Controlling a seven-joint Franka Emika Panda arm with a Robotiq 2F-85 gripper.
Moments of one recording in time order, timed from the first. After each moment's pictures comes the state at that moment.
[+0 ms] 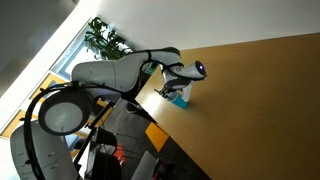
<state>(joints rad) -0.13 0.78 0.05 -1.71 1.13 1.57 -2.51</state>
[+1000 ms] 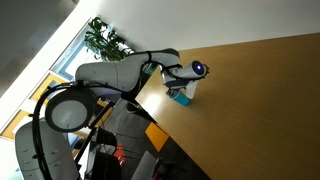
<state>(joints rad) -0.09 0.81 0.05 -1.70 1.20 1.81 -2.55</state>
